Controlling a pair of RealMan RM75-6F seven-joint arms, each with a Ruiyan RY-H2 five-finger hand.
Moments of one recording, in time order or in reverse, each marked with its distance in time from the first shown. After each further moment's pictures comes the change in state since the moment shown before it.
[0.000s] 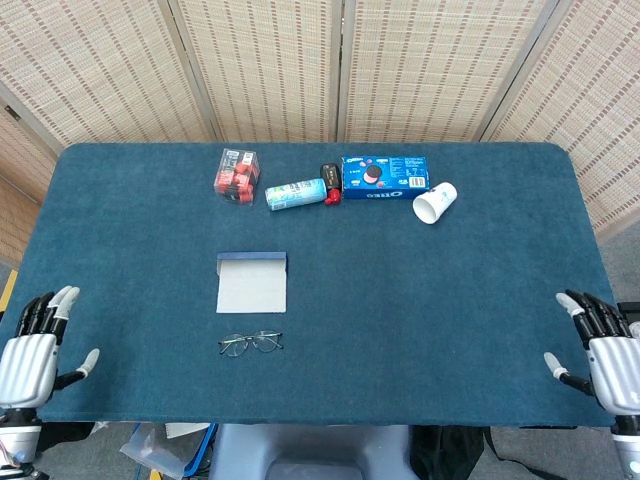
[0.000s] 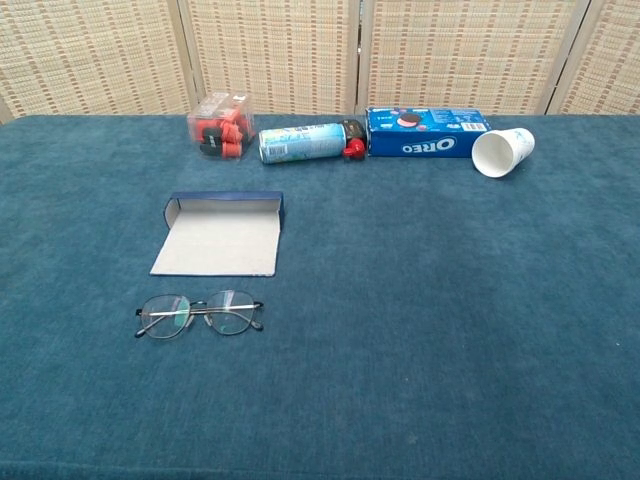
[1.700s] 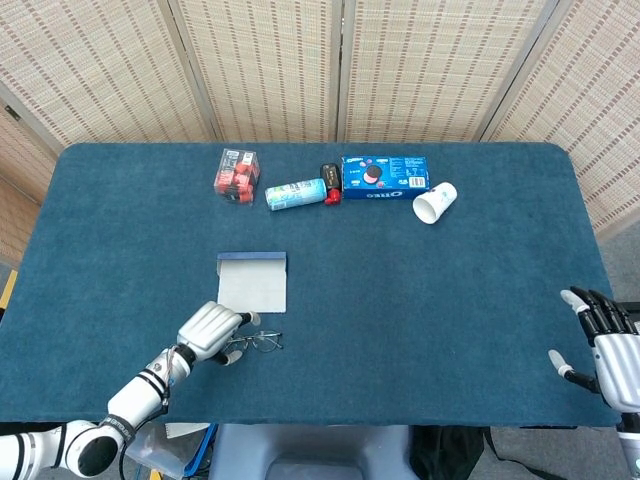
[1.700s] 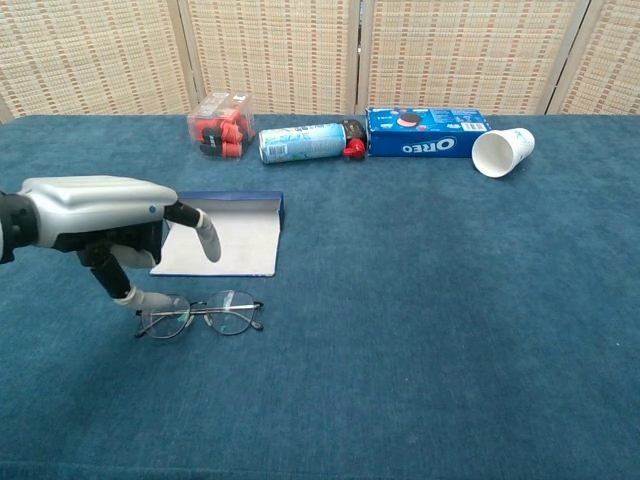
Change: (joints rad) left arm -0.614 -0.181 -0.049 -0.012 -0.383 -0.716 0.325; right arm 0.007 0.027 0.007 -0.006 0.007 -0.013 0.011
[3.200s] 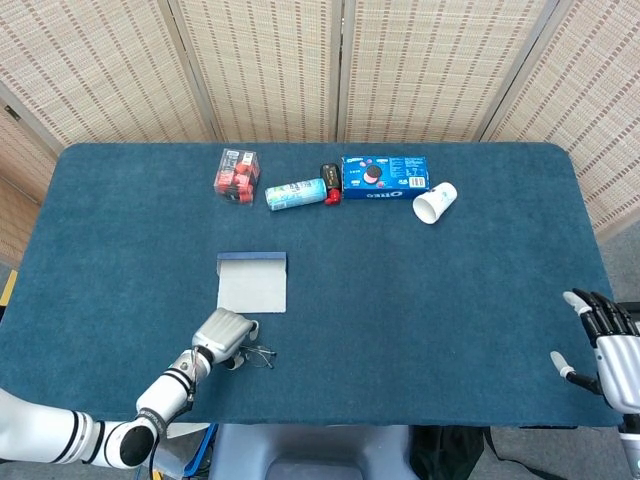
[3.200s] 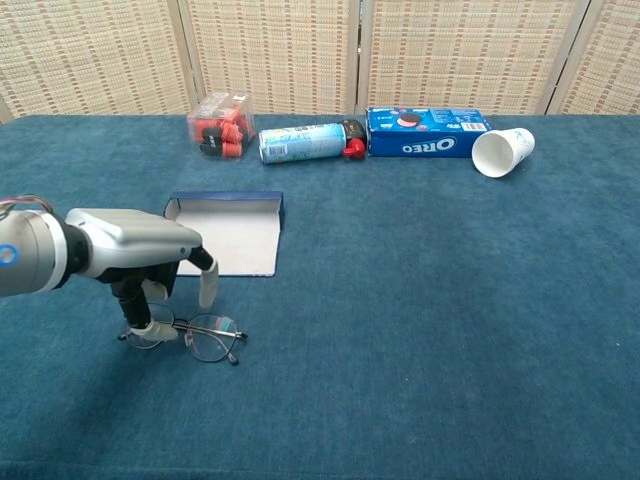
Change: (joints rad) left arm -0.309 -0.104 0.207 -0.027 -0.449 0.190 0.203; right arm -0.007 -0.003 -0.004 0.008 0.010 -0.001 0.012
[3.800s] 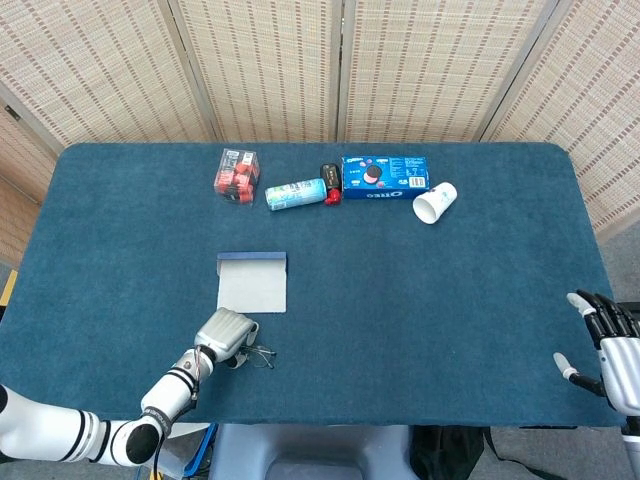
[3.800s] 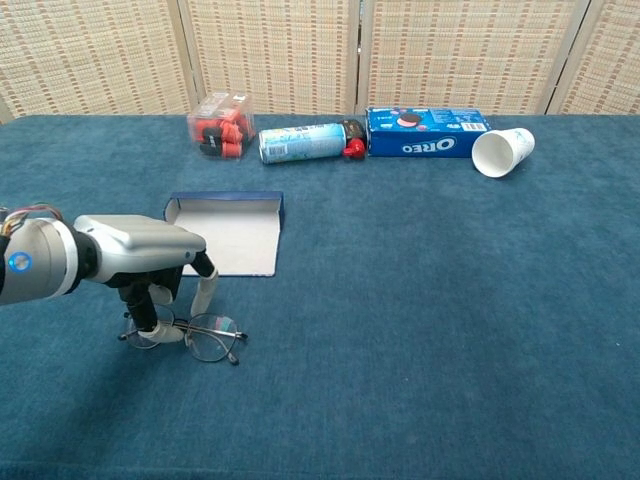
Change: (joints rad) left arm 0.010 -0.033 -0.013 0.039 -0.014 -0.002 -0.002; right arm -0.007 0.001 -0.002 0.003 0.005 0.001 0.010
